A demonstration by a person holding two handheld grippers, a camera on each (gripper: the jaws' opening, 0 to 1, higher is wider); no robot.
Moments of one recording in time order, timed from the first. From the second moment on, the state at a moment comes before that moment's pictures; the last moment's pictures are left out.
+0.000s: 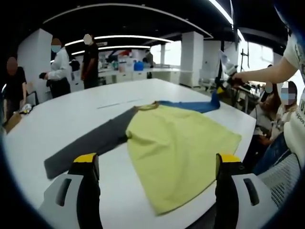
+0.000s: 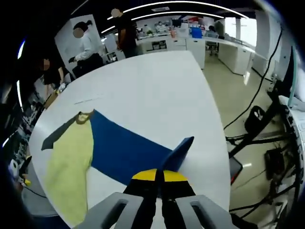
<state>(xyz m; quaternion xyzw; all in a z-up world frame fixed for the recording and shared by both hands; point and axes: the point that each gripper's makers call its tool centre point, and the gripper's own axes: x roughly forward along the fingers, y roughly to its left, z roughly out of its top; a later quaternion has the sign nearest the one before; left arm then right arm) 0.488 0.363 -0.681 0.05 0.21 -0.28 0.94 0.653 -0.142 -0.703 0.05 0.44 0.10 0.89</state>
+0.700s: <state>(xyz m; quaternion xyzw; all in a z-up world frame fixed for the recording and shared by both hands) 0.491 0.355 -0.675 0.04 0.20 -0.30 0.93 0.677 -0.069 -0.694 0.03 0.43 0.14 0.89</state>
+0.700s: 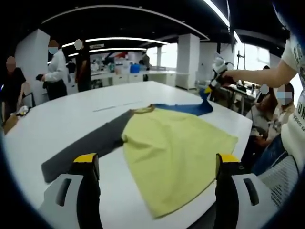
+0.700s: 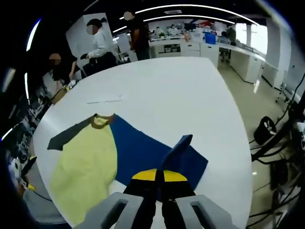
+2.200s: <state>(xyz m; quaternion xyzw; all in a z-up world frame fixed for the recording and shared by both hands) 0.485 0.353 -0.679 0.05 0.20 -0.31 0.93 0.690 0.100 -0.715 -0.02 0.44 0.23 0.87</state>
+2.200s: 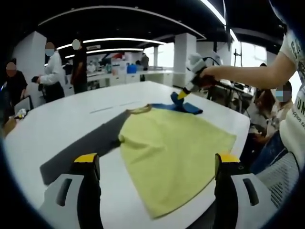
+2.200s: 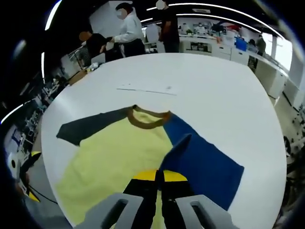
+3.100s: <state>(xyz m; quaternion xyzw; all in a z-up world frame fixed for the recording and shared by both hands) 0.484 0.355 -0.682 0.05 0.21 -0.30 0.93 0.699 0.168 -0.711 -0.06 0.44 0.27 0.85</state>
